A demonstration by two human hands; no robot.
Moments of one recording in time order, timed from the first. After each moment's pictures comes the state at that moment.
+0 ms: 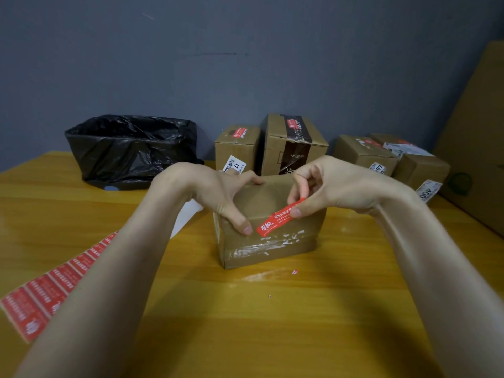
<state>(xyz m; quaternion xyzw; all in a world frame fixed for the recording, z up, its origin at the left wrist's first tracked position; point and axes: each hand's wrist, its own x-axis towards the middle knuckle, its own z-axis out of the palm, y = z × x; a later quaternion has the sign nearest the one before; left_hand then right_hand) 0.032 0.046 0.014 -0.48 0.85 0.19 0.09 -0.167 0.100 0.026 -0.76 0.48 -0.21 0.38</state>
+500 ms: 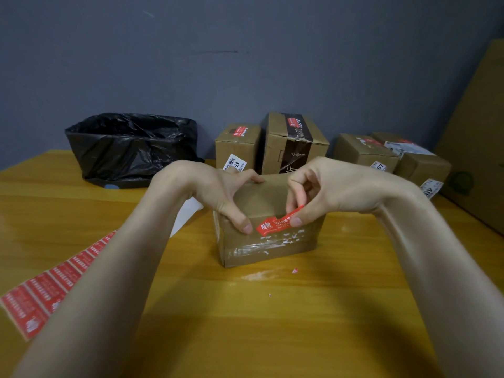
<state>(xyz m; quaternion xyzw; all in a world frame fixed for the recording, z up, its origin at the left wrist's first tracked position) 0.034 0.045 0.013 -0.48 0.85 0.19 0.09 -0.162 0.105 0.033 -0.80 0.46 -0.13 0.35</state>
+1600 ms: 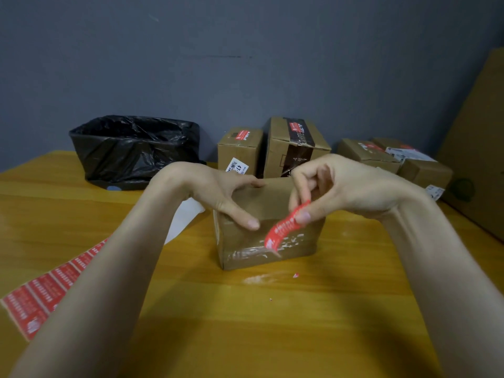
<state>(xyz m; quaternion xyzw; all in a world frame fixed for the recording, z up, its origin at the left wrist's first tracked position) 0.040 0.049 0.019 -0.46 0.85 0.26 0.07 -0.171 0.098 0.028 -0.80 0.40 -0.19 0.40</state>
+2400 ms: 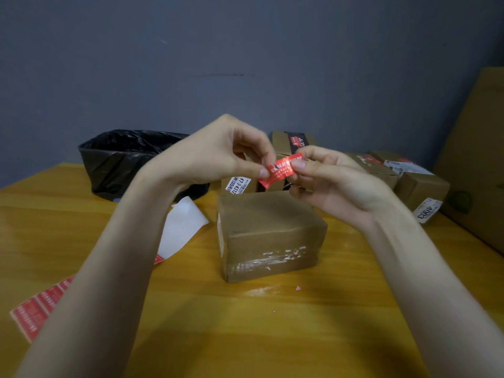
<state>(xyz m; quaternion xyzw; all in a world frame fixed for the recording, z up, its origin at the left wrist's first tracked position) 0.046 0.085 0.064 -0.29 0.87 0.25 -0.32 -0.149 0.102 0.031 -0.57 0.32 -0.50 0.56</state>
